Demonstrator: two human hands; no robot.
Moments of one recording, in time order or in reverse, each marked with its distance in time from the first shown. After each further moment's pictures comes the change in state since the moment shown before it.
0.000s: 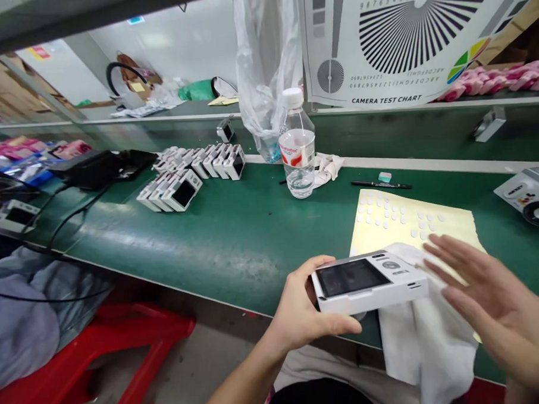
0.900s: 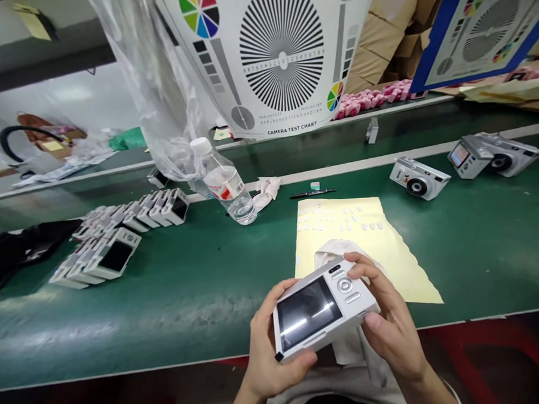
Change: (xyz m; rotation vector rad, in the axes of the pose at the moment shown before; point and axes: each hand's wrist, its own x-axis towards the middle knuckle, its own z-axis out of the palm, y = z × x) left_hand -0.004 -0.022 0.018 0.306 -0.142 0.473; right_hand -0.034 0.001 0.049 0.404 0.063 -0.195
